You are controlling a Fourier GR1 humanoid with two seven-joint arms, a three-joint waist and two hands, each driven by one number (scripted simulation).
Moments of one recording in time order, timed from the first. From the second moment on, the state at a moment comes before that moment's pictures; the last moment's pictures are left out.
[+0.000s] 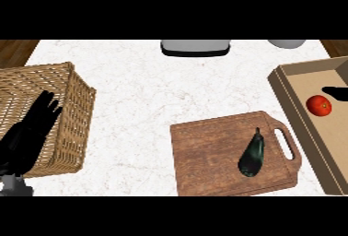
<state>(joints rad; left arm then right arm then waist) -0.02 0.21 0.22 -1.66 0.21 -0.12 0.28 -0.49 -0.40 -0.50 -1.16 0.78 -0.23 0.34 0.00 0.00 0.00</state>
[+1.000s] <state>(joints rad) -0.02 0.21 0.23 -1.69 0.21 -0.13 0.30 -0.13 -0.49 -0.88 -1.47 0.23 -0.06 0.18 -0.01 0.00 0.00</state>
